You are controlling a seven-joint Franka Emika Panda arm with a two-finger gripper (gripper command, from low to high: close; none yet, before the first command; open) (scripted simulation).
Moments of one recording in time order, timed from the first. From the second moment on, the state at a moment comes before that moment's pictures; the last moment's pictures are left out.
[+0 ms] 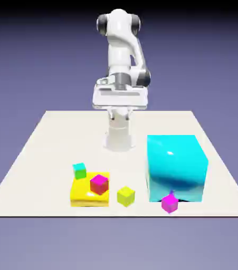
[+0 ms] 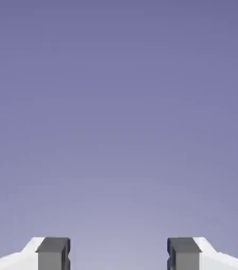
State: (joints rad) arm 0.00 -0.54 0.02 -2.80 -0.02 3.03 0.79
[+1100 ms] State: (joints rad) arm -0.25 0.36 0.24 -2.50 -0.60 2.88 2.09
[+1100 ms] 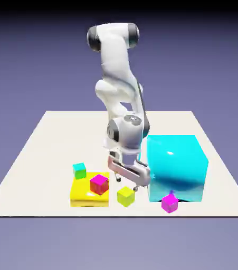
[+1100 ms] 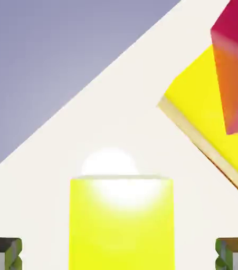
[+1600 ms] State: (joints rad) arm -0.39 0.18 0.46 -2.47 -0.44 2.80 1.90
